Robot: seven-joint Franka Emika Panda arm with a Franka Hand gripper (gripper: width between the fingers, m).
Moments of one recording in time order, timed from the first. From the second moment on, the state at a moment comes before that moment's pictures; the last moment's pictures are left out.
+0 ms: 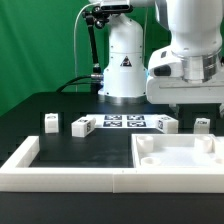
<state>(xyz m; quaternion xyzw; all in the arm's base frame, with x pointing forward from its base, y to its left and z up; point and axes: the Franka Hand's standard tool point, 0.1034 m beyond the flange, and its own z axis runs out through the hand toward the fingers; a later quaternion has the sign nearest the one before) 0.451 0.129 0.050 -0.96 0.14 0.22 0.08</state>
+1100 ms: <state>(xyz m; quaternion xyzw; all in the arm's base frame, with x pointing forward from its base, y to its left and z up) 0.431 0.141 0.017 -0.87 0.11 0.47 0.08</state>
